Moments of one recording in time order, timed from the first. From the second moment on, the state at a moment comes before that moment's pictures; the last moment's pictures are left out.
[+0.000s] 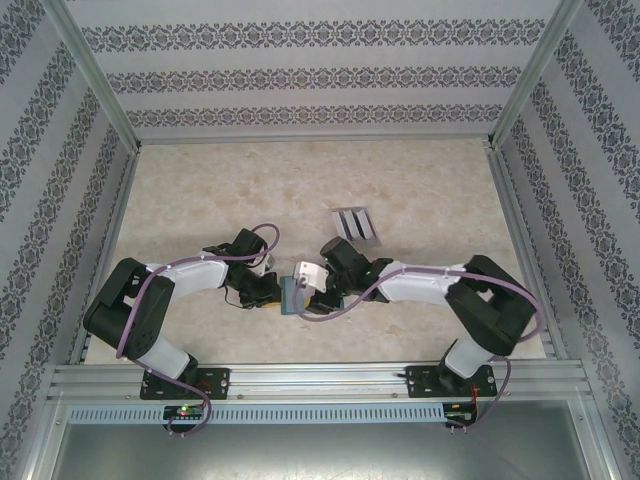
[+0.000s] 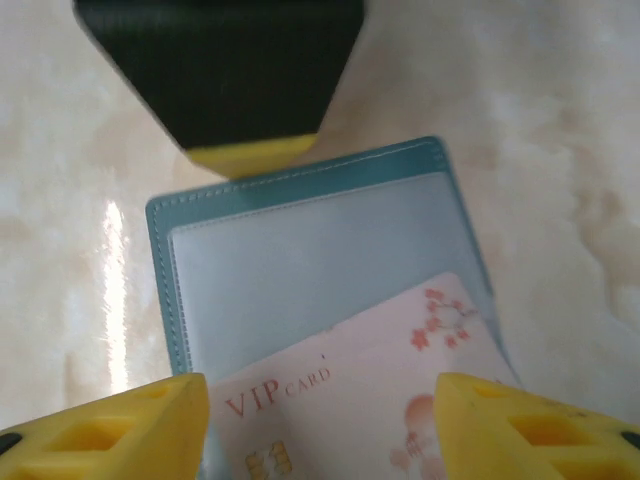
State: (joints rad) left arm -0.45 1.56 0.70 -0.45 0.51 -0.64; right arm 0.85 1.58 0.77 -0.09 -0.32 -0.39
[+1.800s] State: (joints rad) left arm -0.47 1.54 0.61 -0.28 0.62 -0.69; right arm 0.82 1.60 0.80 -0.29 -0.26 0.86
